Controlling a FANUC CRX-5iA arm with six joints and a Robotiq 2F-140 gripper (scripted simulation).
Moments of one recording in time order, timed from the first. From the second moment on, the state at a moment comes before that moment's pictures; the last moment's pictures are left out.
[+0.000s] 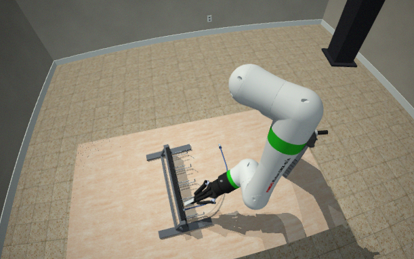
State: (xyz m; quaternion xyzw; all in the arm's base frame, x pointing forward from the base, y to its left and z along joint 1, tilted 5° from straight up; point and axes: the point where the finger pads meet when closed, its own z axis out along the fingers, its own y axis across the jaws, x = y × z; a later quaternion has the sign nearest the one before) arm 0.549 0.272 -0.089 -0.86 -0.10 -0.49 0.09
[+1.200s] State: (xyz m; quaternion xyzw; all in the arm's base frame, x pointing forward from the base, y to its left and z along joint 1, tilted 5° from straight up) arm 0.457 0.244 -0.035 -0.86 -0.10 -0.49 0.09
